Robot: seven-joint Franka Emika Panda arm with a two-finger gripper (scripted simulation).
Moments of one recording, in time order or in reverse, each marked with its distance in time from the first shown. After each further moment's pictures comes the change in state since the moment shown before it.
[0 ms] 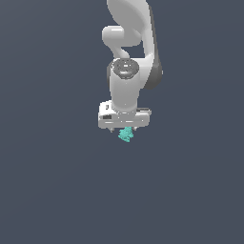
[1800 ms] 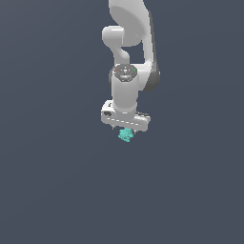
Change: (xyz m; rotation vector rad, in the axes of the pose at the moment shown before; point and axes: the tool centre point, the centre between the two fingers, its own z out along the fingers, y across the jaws) arm -0.016 -0.007 0.028 0.019 0.034 0.322
